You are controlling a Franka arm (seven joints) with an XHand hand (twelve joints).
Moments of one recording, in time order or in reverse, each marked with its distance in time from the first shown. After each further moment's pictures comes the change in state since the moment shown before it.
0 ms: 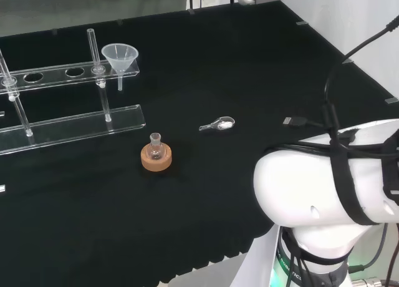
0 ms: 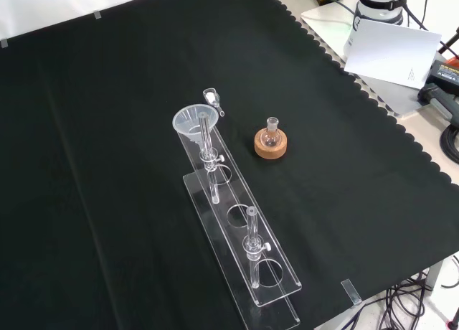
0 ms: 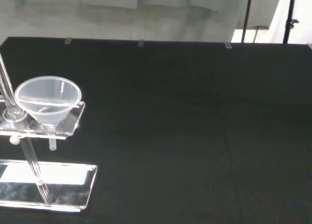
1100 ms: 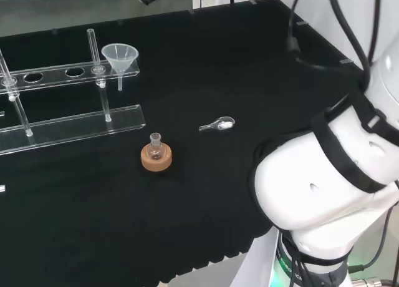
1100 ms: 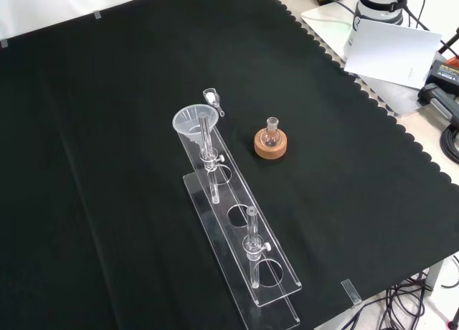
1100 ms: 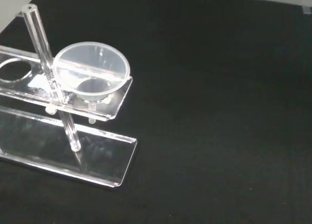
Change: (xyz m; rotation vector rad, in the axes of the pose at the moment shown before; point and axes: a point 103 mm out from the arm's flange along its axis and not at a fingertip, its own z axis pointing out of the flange) arm 0.050 0.106 0.032 0.202 -0.043 -0.203
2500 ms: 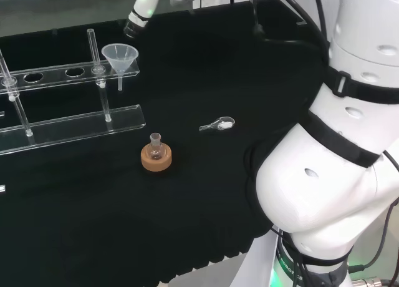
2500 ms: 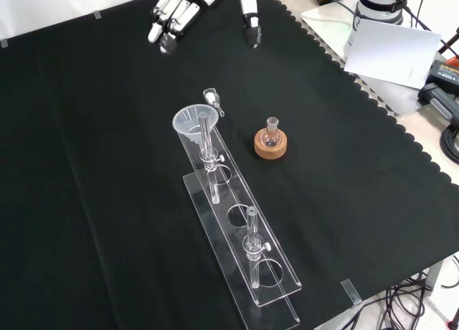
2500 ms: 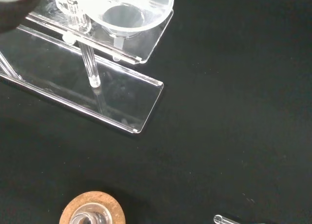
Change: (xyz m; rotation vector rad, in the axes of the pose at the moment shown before) arm 0.033 0.065 0.047 0.232 -0.078 -0.118
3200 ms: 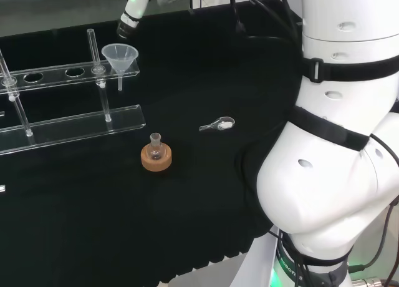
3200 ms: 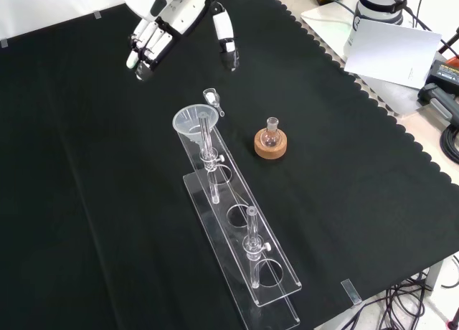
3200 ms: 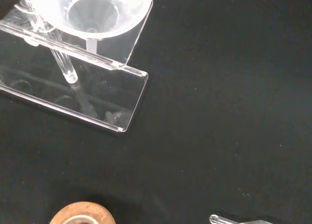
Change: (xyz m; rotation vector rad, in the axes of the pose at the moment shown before) arm -0.006 0.049 0.004 0.106 0.016 0.069
